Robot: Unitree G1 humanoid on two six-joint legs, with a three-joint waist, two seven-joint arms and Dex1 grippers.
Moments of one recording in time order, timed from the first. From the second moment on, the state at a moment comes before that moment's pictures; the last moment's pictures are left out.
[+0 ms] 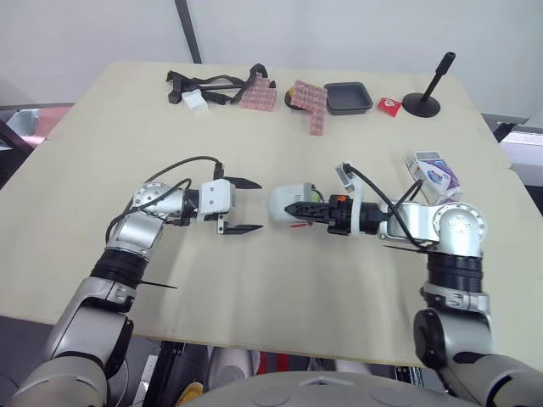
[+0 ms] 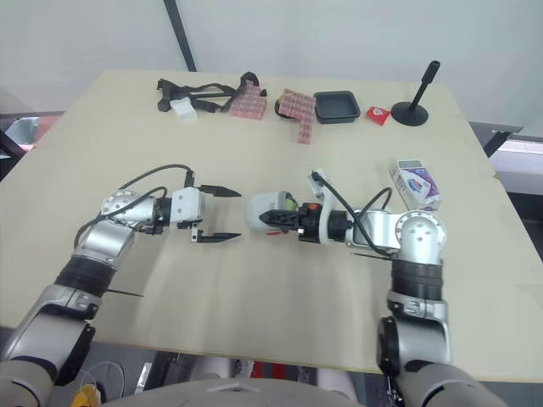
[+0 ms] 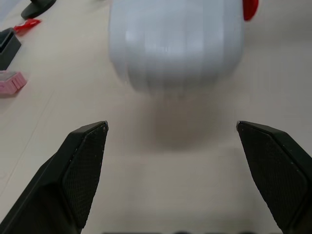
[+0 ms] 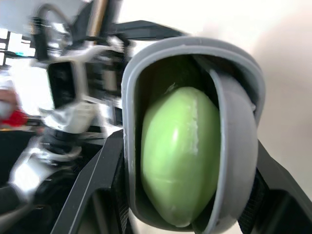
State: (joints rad) left arm -0.54 0.53 -0.20 0.38 -0.12 -0.34 -1.21; right arm -0.55 -0.24 -0.24 -0.05 1.35 1.55 -0.05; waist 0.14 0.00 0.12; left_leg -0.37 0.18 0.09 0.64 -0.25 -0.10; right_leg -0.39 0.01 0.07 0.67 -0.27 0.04
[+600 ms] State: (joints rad) left arm -0.58 0.48 -0.19 0.18 -0.26 0.08 -1.18; right arm -0.98 -0.75 0.66 -0.37 0.64 1.25 0.51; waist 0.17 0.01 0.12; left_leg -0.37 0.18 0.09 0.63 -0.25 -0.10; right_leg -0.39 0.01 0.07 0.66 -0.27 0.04
